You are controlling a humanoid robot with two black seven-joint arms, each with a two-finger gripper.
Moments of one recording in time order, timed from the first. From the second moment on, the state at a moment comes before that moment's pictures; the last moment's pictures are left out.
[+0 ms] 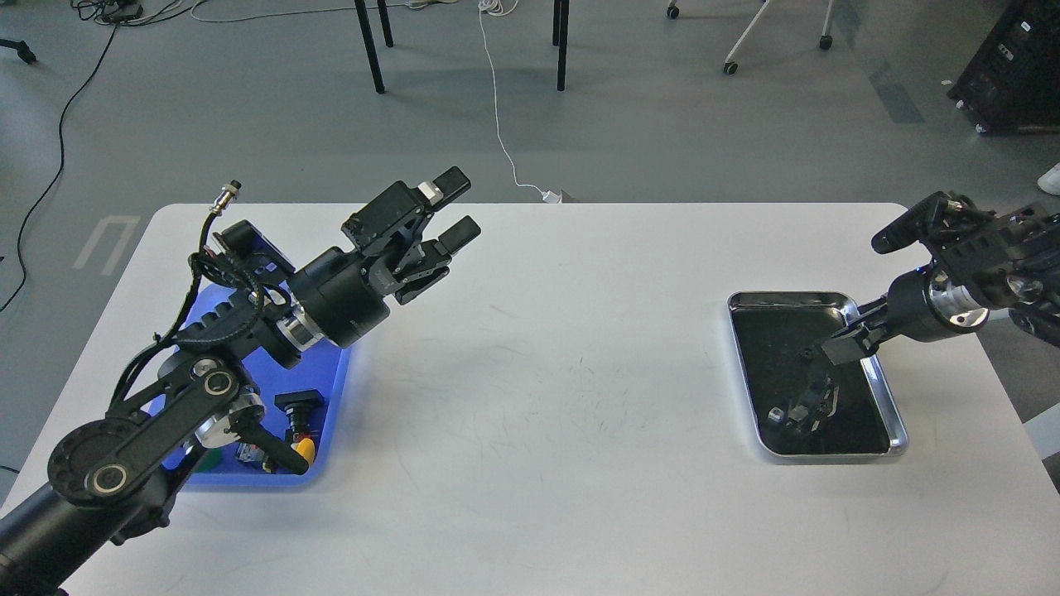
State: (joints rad) left arm -0.39 0.36 -0.95 -1.39 1.06 -0.35 -0.46; right arm 1.25 -0.67 -0.40 0.85 -1.70 0.39 0.49
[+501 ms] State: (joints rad) left arm -0.39 0.35 -0.95 -1.39 1.07 -0.35 -0.46; right arm 1.23 -0.61 -0.43 0.77 -1.69 0.37 0.49
